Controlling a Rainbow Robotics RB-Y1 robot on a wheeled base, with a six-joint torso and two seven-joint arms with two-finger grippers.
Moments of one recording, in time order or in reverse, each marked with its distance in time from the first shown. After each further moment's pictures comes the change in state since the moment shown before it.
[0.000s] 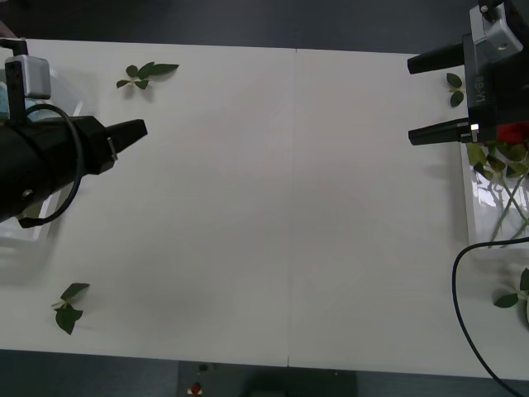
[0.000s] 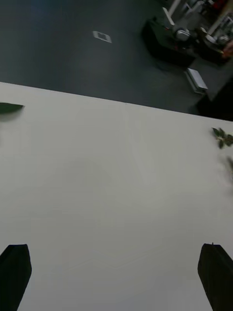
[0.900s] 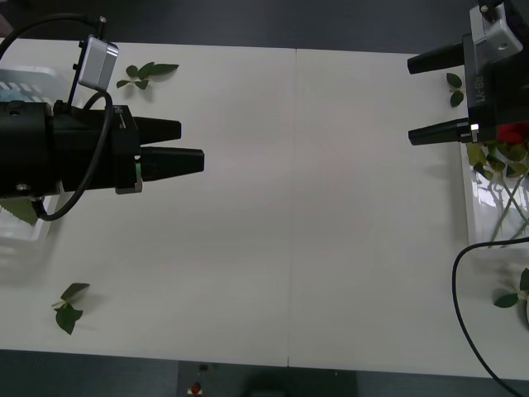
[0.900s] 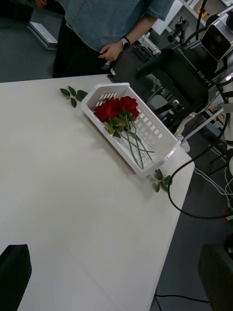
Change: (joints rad) right arm 0.000 0.000 0.000 0.000 0.000 0.000 0.000; left arm -0.265 0.118 -0.151 0.146 1.057 0.093 -0.916
